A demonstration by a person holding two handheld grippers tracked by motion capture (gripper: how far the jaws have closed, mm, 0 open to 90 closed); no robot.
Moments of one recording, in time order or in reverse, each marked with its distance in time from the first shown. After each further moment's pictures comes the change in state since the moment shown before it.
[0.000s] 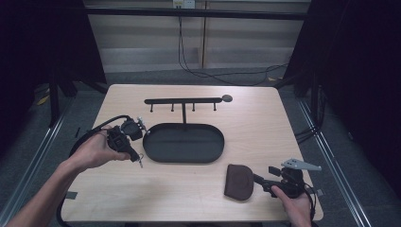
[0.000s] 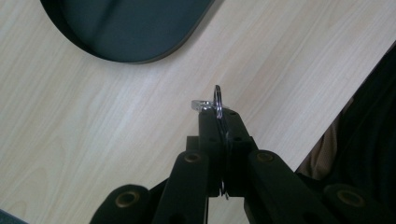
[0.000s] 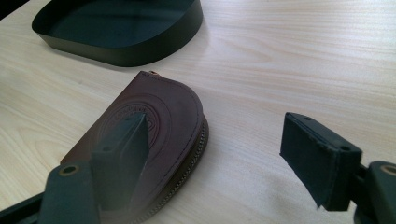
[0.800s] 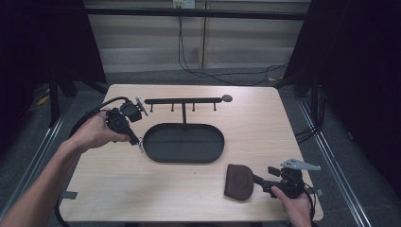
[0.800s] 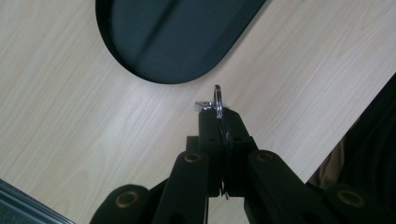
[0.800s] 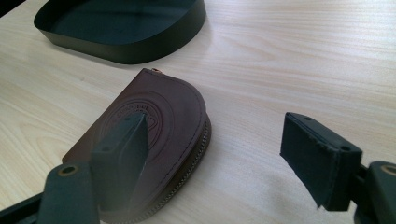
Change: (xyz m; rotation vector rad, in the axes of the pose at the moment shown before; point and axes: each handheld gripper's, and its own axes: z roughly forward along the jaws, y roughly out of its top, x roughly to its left) left arm 0.027 0.021 -0.027 -0.027 0.028 -0.019; right arm 0.001 0.000 0.001 0.008 0.006 -0.006
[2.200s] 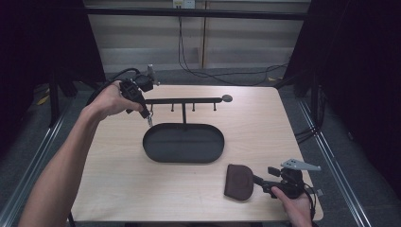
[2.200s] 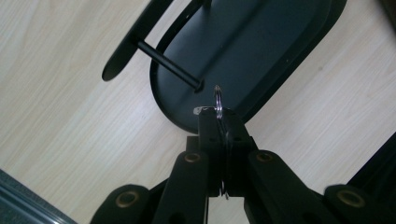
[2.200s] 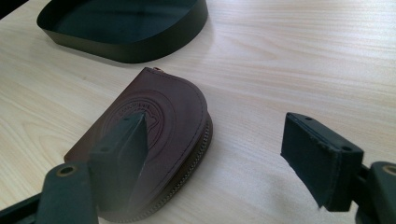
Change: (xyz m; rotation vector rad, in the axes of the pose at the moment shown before) left arm 0.045 0.066 -0.019 -0.004 0.008 -0.070; right arm -0.001 -0.001 0.000 0.001 0.008 -0.002
